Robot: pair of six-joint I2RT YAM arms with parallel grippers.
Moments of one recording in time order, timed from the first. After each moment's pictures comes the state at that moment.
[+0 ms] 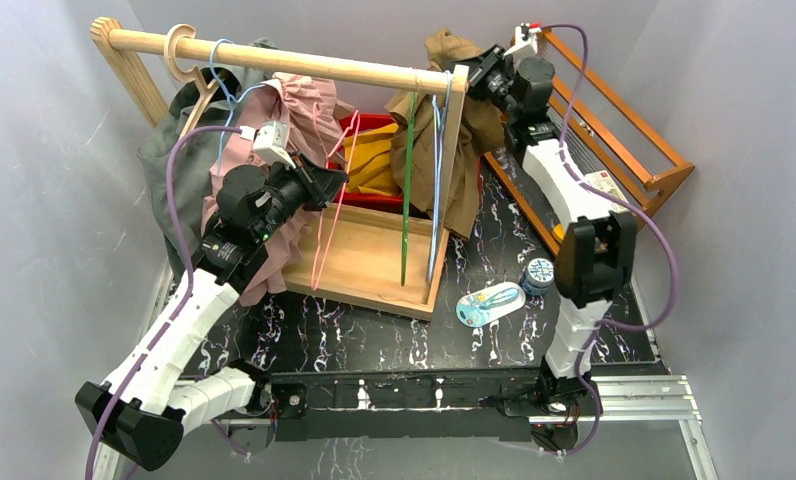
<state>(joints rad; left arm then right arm) -0.45 1.04 1.09 -0.14 0.14 -0.57 0.25 1.87 1.75 0.29 -0.38 0.89</state>
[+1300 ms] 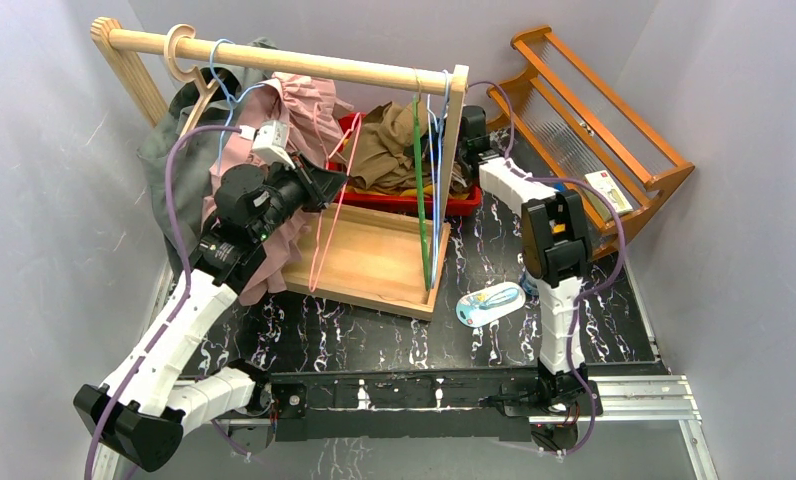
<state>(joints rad) -0.45 1.03 1.10 -0.17 0.15 -0.57 0.37 2.15 1.70 0.07 -0.43 0.66</state>
